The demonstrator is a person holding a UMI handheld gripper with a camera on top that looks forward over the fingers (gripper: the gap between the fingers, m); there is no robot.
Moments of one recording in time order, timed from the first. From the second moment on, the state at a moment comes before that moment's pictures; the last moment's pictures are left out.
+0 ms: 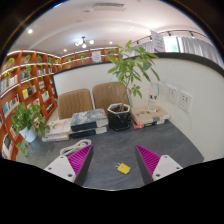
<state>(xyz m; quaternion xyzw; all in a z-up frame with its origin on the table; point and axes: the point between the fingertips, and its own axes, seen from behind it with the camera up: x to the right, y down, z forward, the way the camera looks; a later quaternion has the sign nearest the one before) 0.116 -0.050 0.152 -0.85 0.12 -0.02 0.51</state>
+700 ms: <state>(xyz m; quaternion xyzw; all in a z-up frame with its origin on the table) -0.086 -0.254 0.196 -0.87 -0.02 0.03 0.50</state>
